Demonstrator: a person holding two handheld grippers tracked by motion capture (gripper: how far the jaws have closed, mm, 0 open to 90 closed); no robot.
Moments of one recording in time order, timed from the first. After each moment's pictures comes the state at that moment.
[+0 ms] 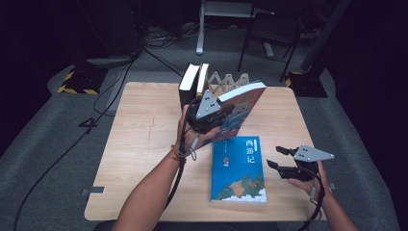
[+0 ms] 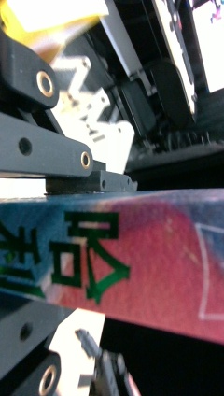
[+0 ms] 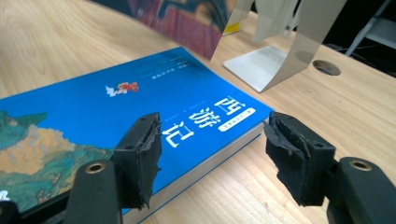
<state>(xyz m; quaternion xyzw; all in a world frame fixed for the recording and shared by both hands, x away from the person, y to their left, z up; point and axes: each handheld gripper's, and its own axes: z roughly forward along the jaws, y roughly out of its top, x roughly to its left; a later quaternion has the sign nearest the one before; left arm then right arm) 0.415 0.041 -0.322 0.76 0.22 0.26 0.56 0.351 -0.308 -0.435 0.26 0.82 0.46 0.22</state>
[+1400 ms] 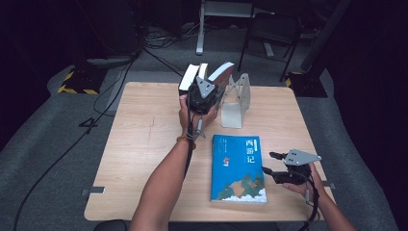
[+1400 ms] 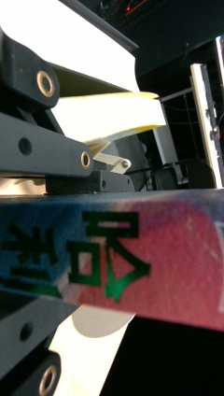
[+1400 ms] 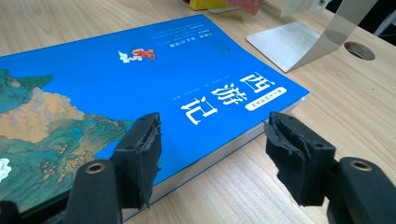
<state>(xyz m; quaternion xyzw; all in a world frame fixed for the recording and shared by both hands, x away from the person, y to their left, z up) 0.487 0.030 -0.353 0.70 0.39 0.34 0.50 0.350 -0.294 -0.449 0.24 0.85 0.42 0.21</state>
